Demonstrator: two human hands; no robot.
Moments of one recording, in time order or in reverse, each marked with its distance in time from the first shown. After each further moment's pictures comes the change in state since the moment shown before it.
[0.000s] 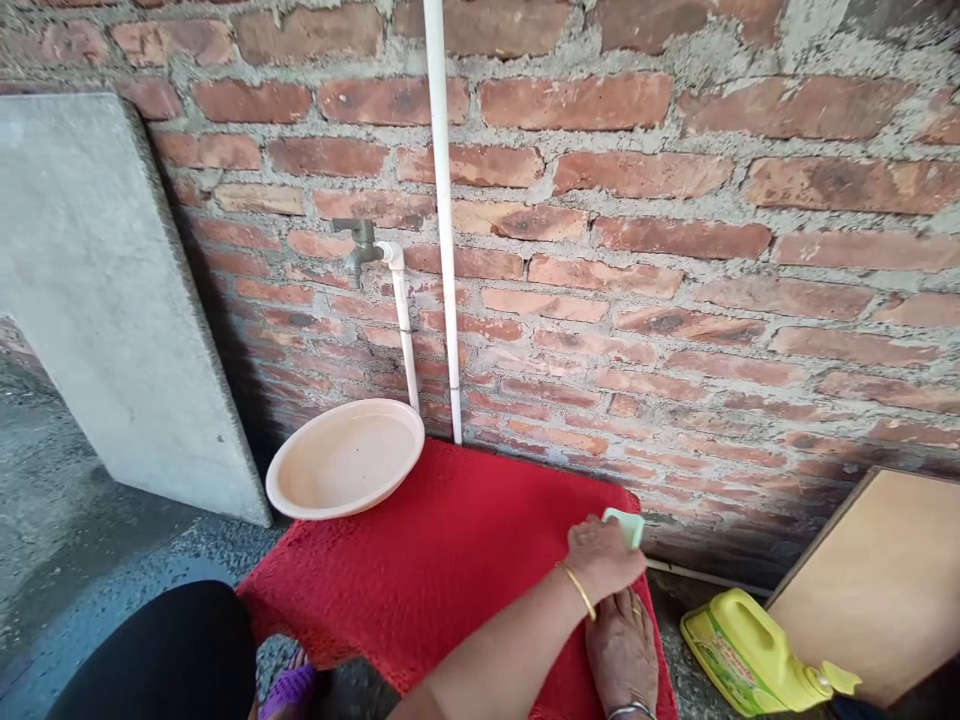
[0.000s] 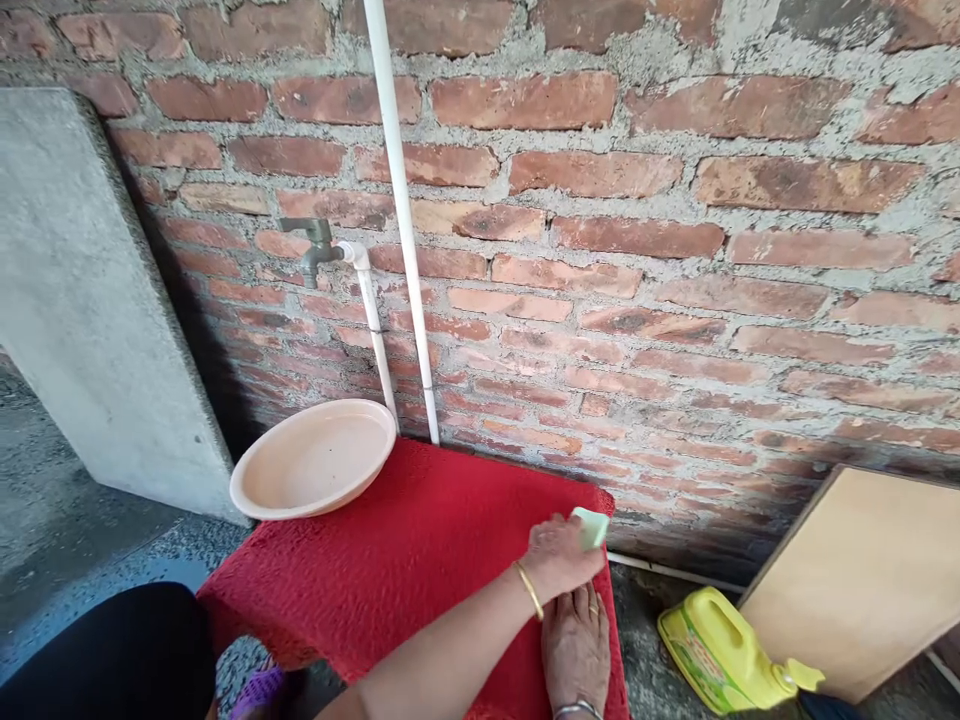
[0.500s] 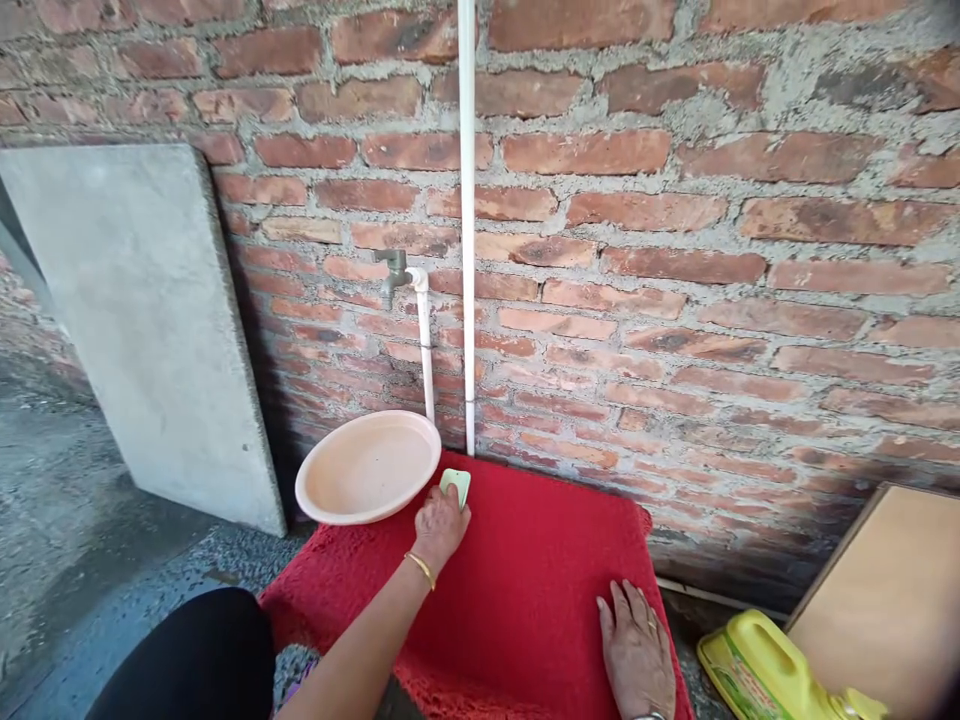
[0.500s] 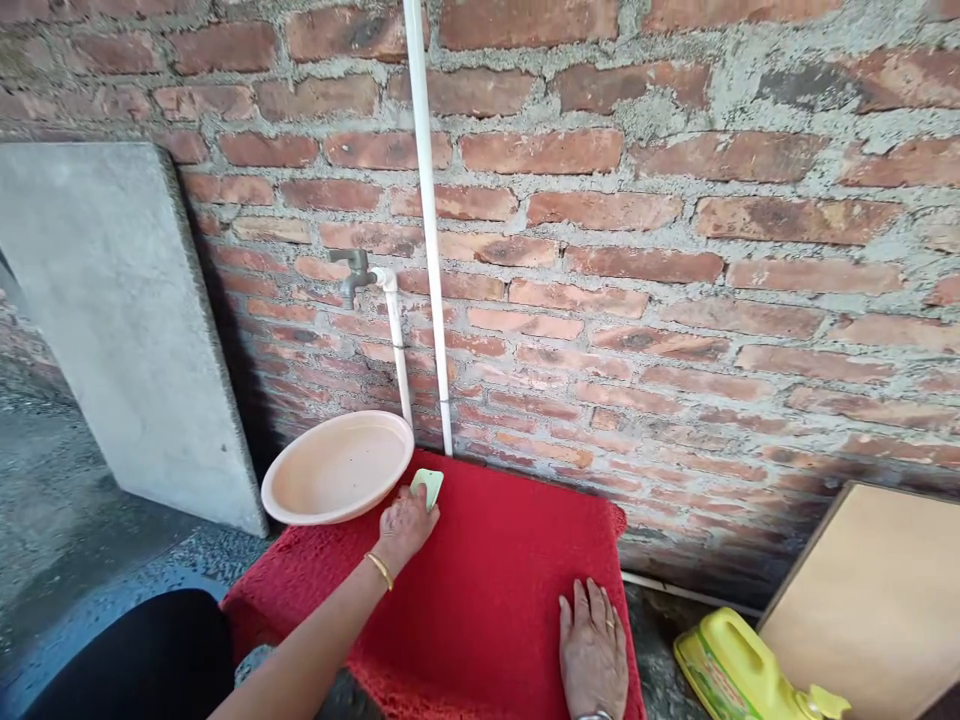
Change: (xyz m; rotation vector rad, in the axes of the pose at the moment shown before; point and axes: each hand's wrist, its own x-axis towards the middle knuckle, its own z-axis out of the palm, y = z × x) left_hand -0.050 -0.237 -0.077 0.462 0.458 -0.467; right_hand 0.011 -0.011 -0.017 -0.090 -0.220 0.103
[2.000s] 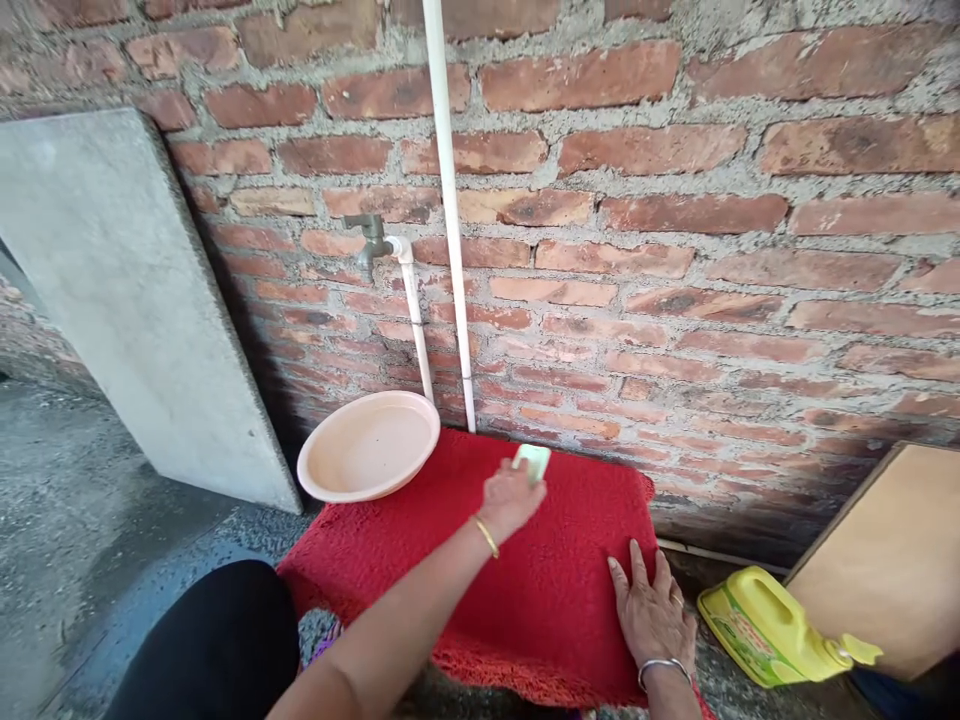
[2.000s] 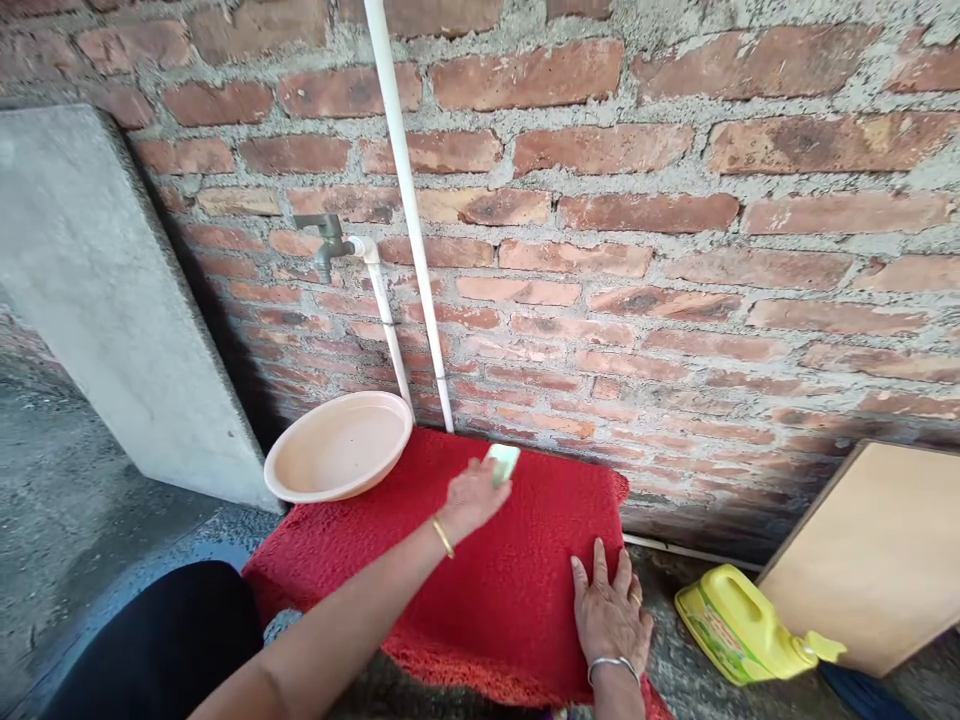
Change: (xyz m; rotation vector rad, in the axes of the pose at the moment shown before) left_hand -0.019 0.103 -0.042 -0.243 -0.207 0.207; right_hand 0.001 0.007 -0.021 0.196 -0.159 0.330
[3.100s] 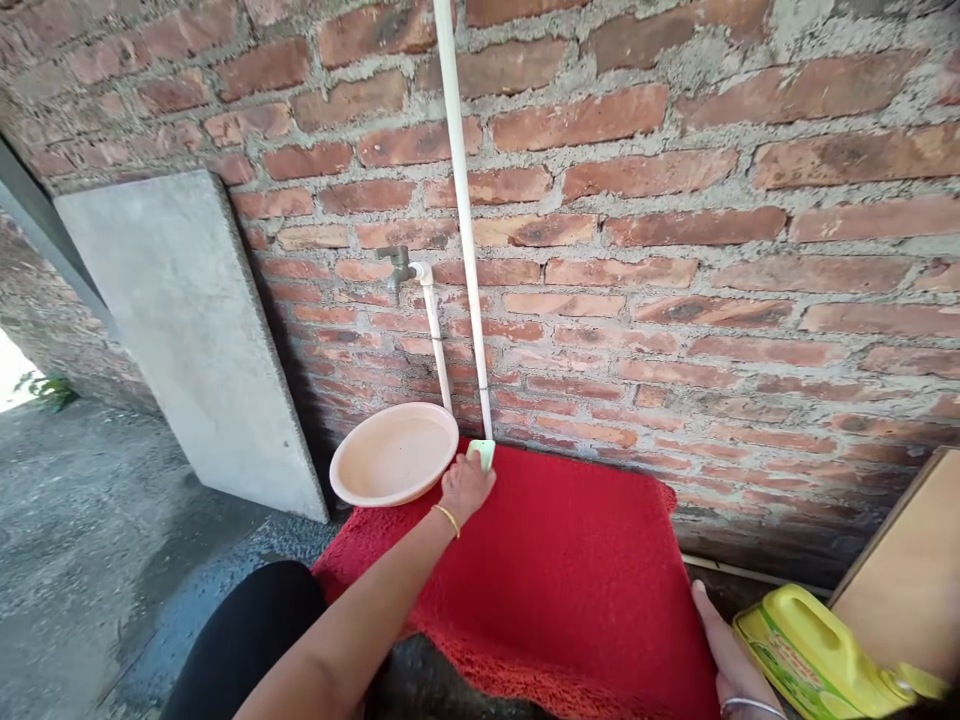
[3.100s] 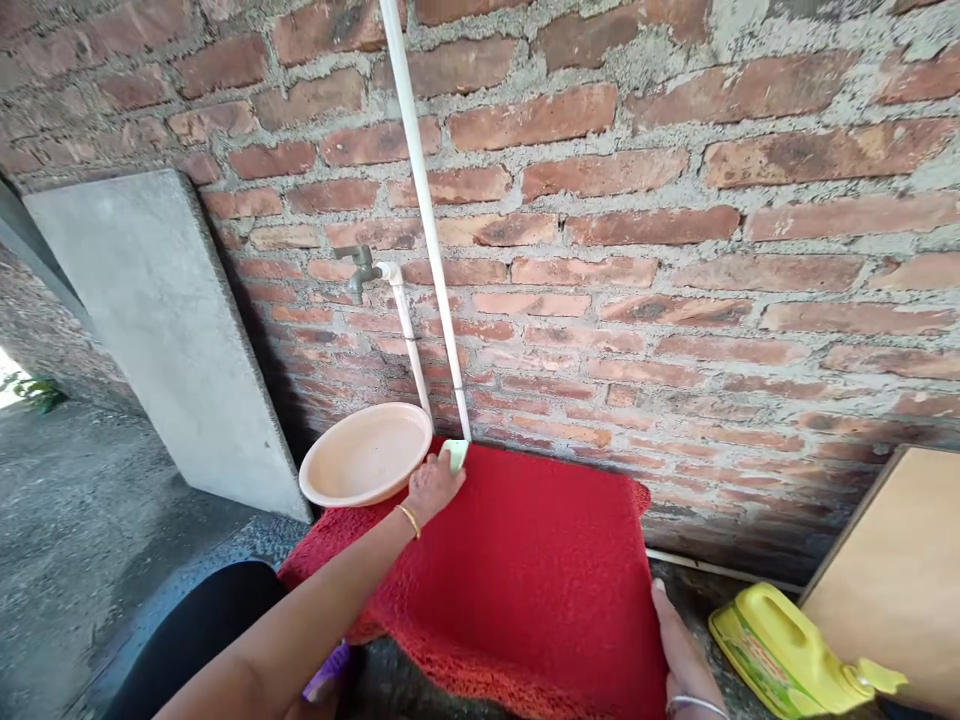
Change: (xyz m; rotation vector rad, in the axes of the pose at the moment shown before) left_hand 0.018 -0.101 -0.024 0.214 0.184 -0.184; right_hand 0.033 0.059 0.010 1.191 -0.245 0.378
